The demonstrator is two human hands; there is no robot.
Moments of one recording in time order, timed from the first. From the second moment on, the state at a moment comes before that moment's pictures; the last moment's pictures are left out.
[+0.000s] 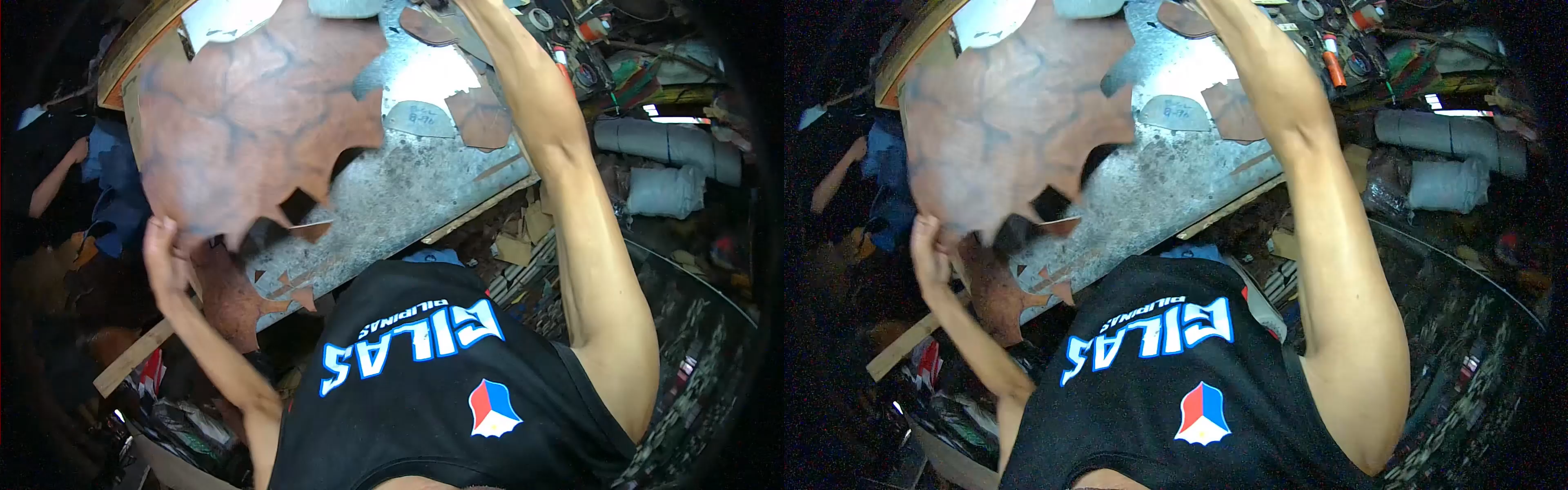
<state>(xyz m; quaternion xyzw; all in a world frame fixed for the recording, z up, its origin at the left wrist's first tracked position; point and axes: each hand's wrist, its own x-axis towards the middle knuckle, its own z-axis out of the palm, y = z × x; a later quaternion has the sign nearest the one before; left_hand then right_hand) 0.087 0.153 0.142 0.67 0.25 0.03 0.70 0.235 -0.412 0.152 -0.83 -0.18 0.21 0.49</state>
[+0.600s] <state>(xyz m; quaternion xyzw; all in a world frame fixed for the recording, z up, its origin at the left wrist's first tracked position) 0.017 0.054 -0.002 0.56 0.43 -0.09 0.70 0.328 -0.465 0.071 -0.83 0.05 0.30 0.47</state>
